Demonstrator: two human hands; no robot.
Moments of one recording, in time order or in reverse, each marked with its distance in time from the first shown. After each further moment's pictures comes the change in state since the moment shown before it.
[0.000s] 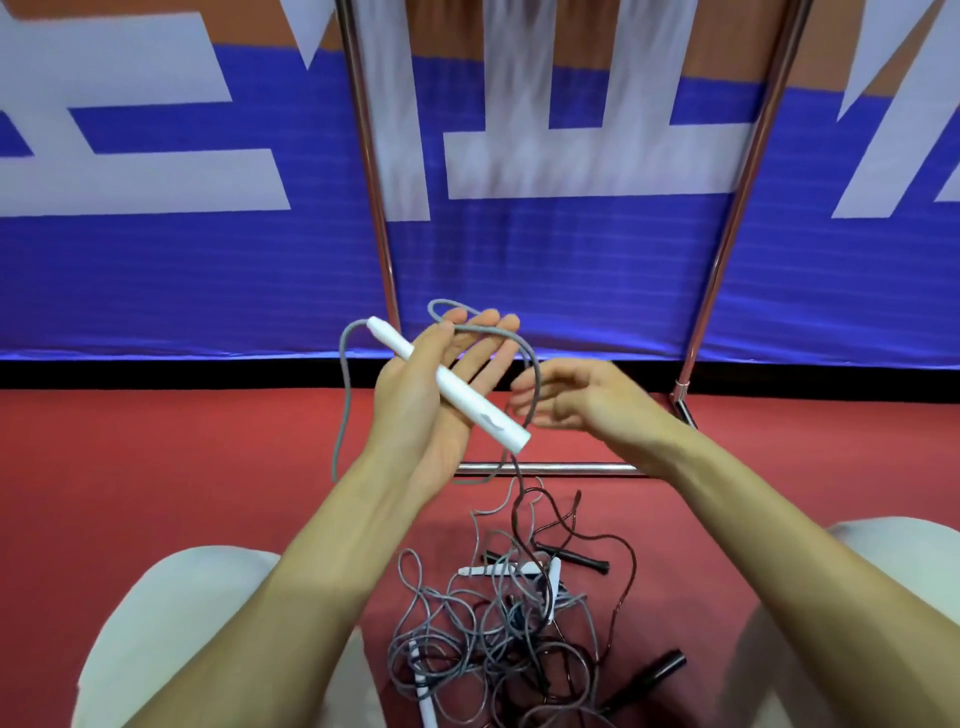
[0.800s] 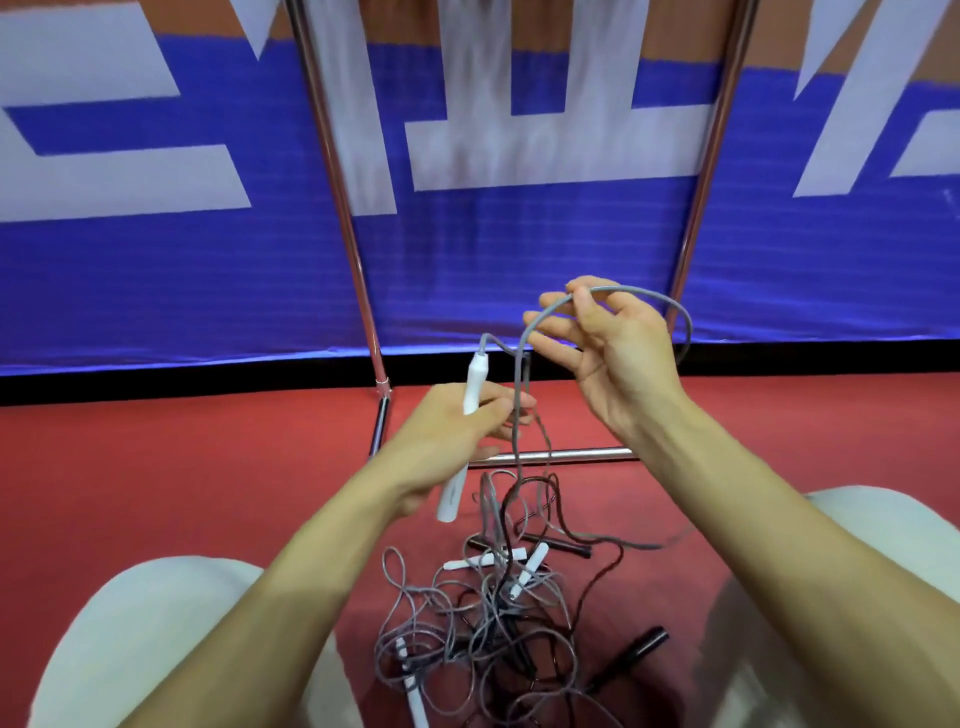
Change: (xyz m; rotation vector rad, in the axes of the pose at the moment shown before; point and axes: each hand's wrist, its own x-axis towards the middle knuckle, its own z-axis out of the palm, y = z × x) left_hand 0.000 -0.031 -0.018 1.101 -0.282 -0.212; right_hand -0.016 -0.029 -0.007 0.775 0.360 -0.291
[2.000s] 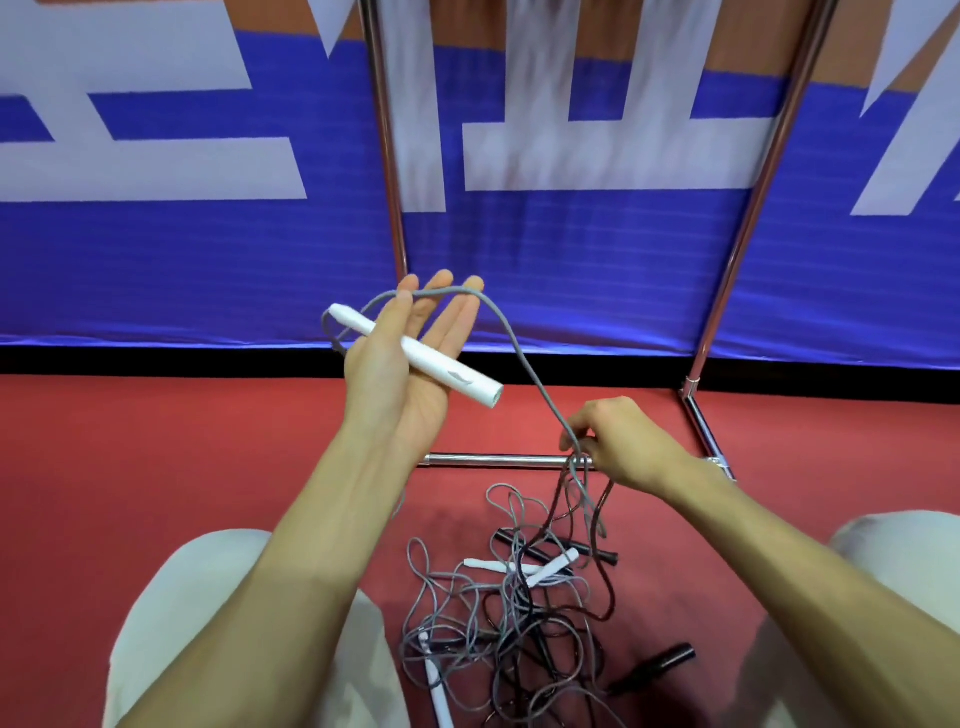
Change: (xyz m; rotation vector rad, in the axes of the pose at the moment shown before) left_hand -0.015 0.032 -0.053 -1.260 0.386 0.249; right_hand 0.008 0.062 -0.047 -1.854 -0.531 -0.058
